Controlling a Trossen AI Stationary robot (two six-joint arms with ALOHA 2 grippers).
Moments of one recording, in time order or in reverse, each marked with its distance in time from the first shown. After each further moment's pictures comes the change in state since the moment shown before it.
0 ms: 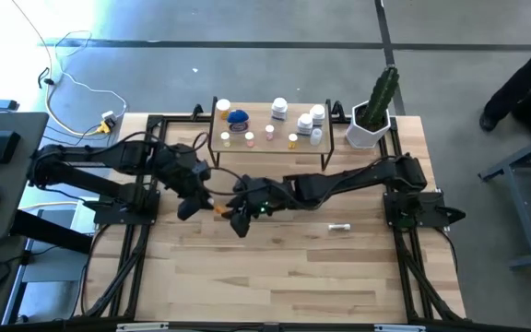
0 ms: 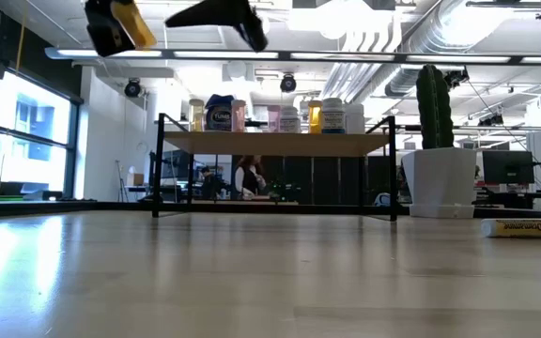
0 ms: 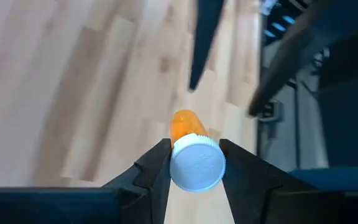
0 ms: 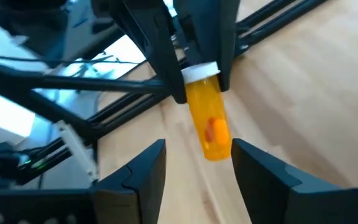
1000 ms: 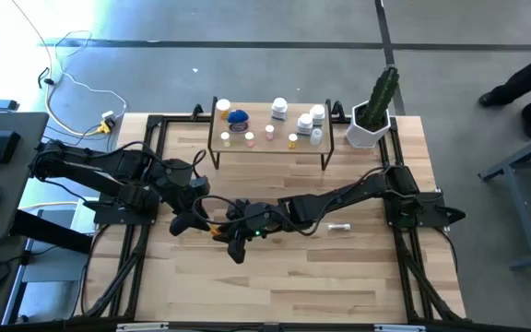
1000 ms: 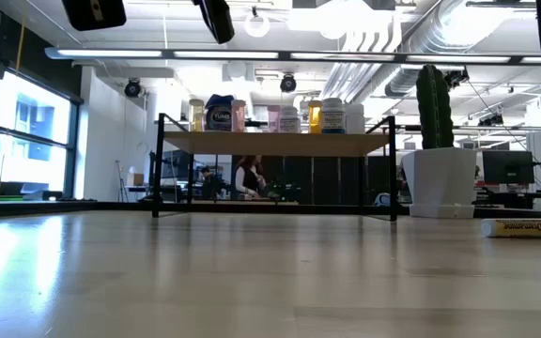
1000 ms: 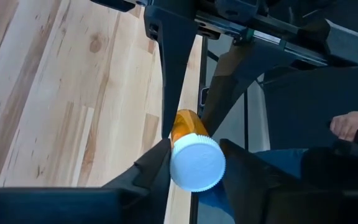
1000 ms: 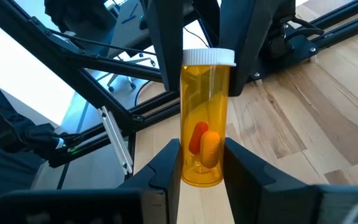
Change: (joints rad) left arm -0.178 0.001 0.000 0.108 0.064 -0.216; right arm 0.098 0.089 0.000 0.214 0.000 -0.055
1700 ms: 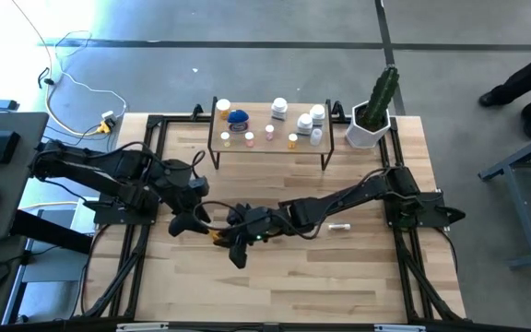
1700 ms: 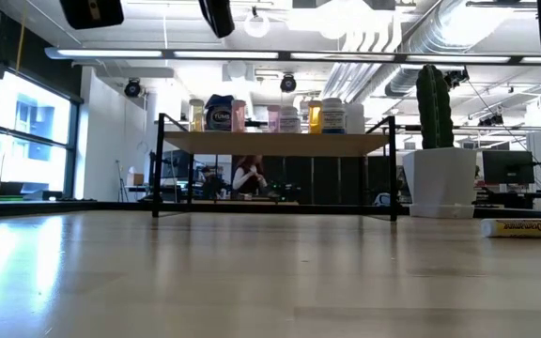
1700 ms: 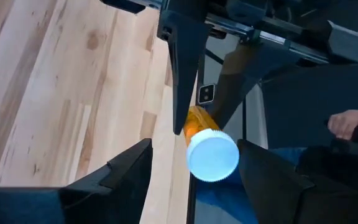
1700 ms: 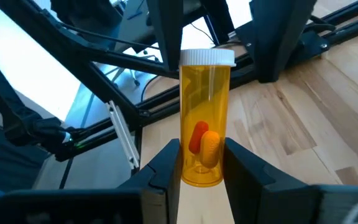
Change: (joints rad) left arm -0.001 -0.005 0.000 -0.004 0.004 -0.011; right arm 0.016 0.000 0.000 -0.001 0.000 -0.001
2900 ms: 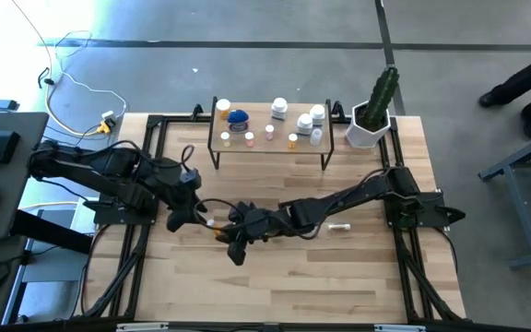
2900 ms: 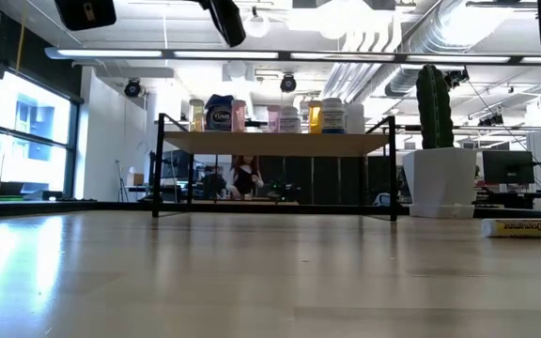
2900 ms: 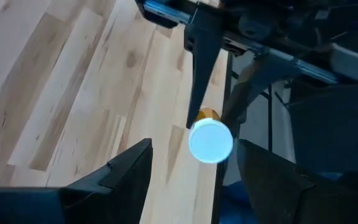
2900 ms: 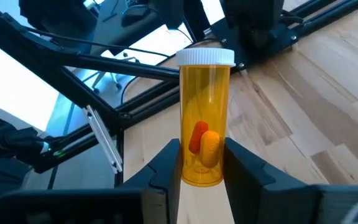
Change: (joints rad) left arm -0.016 -0.070 0.000 -0.065 -0.166 -0.011; right arm 0.008 0.000 -0.001 -0.051 0.080 0.054
